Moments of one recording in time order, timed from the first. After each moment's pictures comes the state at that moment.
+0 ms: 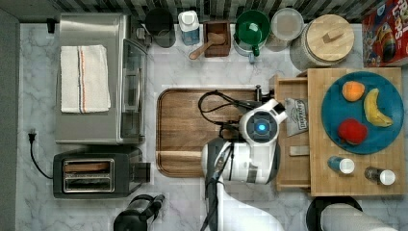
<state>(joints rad) -0.05 0.20 -0.12 -2.39 -0.09 1.05 -0.77</state>
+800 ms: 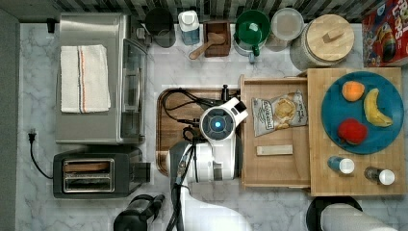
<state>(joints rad) 0.08 0.20 -0.05 -2.40 -0.04 1.04 -0.59</state>
